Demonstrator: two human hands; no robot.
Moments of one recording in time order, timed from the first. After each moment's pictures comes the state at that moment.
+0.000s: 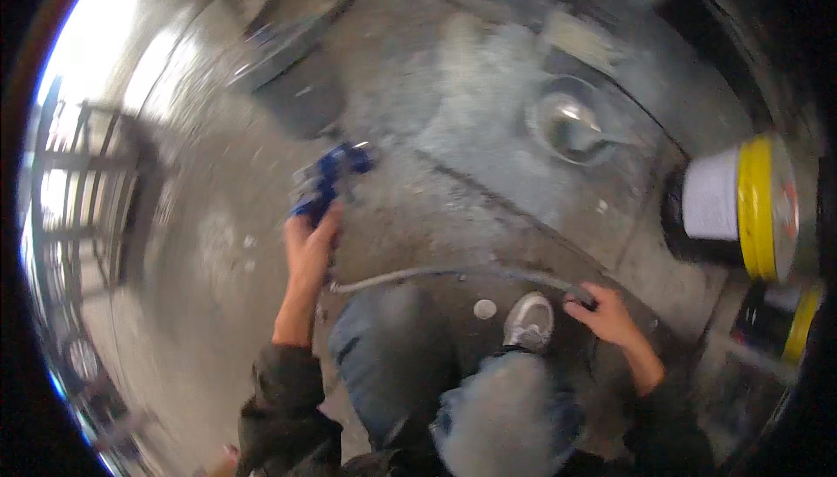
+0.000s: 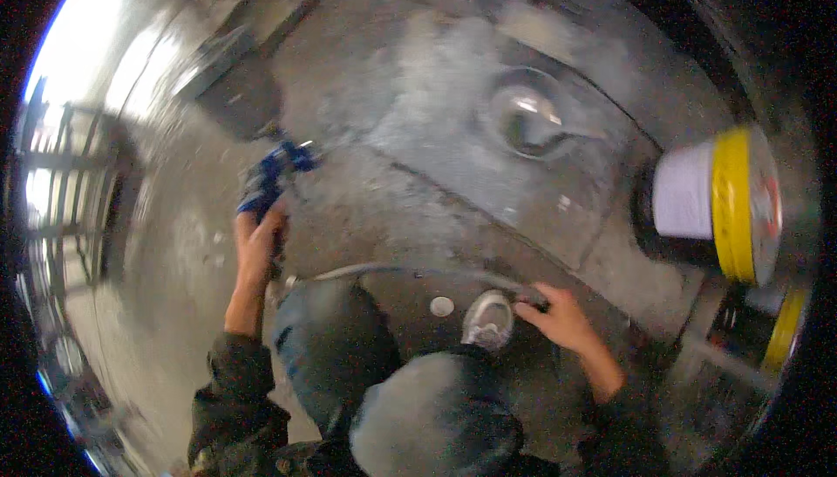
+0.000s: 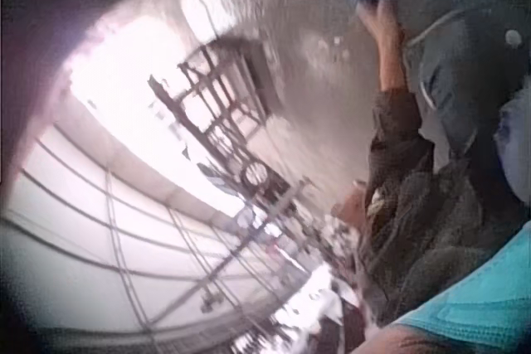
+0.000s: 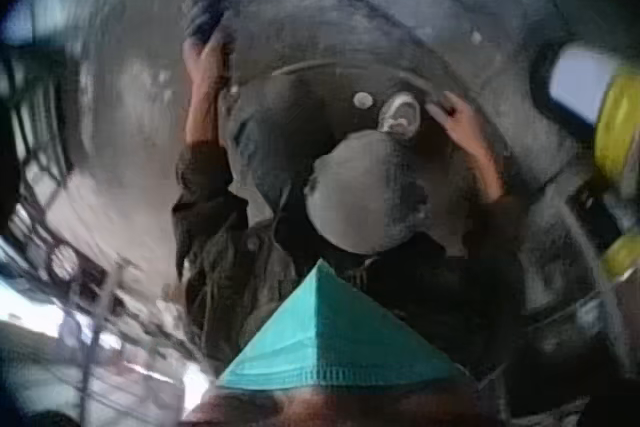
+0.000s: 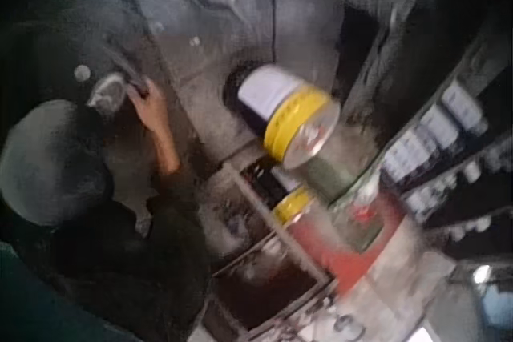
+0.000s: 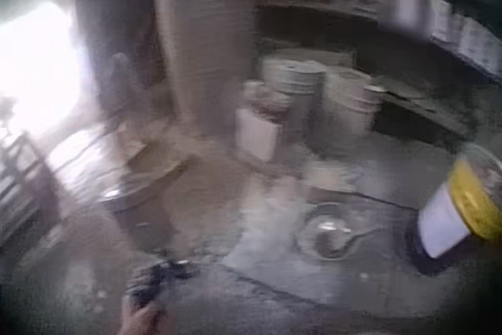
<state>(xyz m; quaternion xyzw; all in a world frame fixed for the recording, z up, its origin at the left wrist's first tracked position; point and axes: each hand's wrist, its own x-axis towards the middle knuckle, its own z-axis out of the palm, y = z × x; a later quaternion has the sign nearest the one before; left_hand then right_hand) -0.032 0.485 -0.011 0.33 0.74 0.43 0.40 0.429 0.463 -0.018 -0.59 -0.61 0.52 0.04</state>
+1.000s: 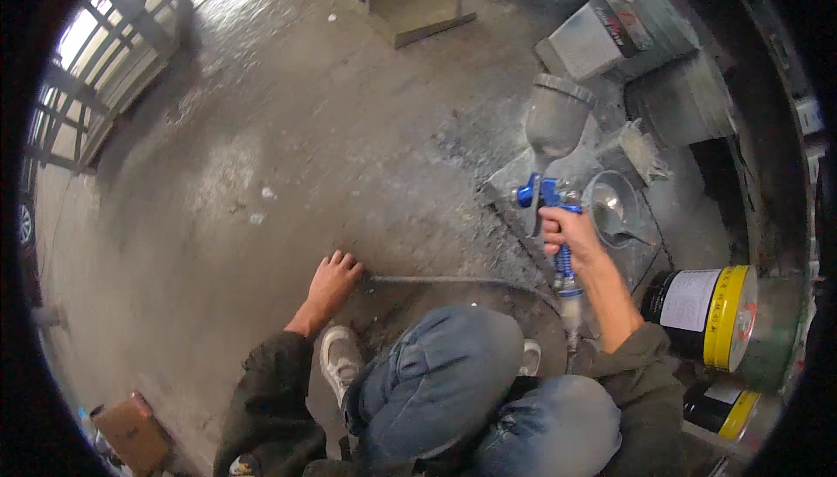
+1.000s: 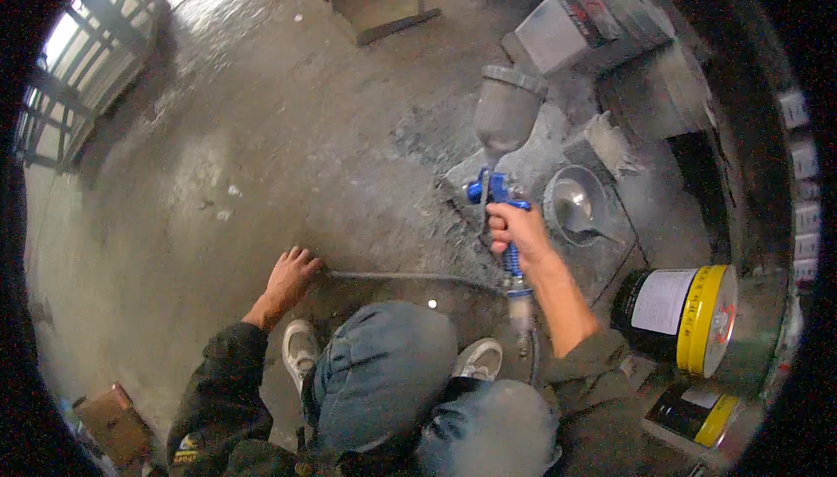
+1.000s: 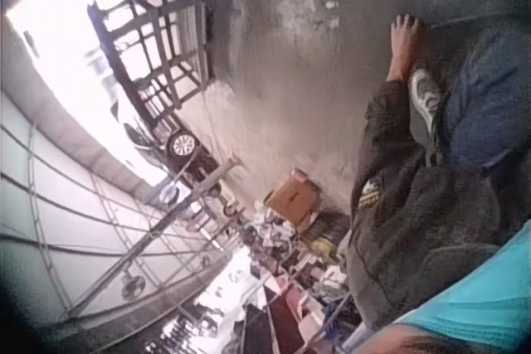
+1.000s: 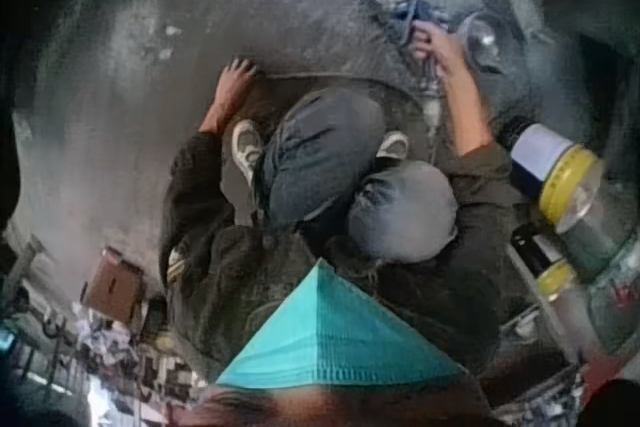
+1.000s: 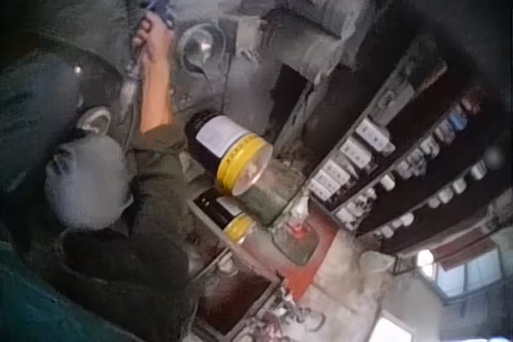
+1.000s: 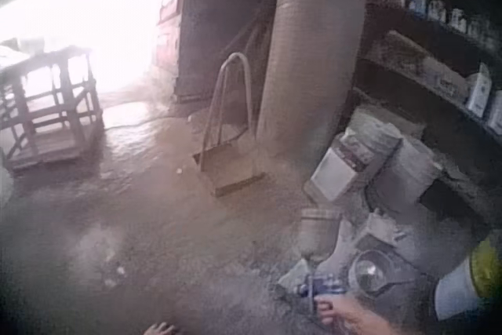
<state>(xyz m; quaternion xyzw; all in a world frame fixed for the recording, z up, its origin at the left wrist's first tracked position) -0.113 0.334 -0.188 0.71 0.69 0.03 0.11 0.199 0.621 -0.002 -0.57 -0.36 0.71 0.18</state>
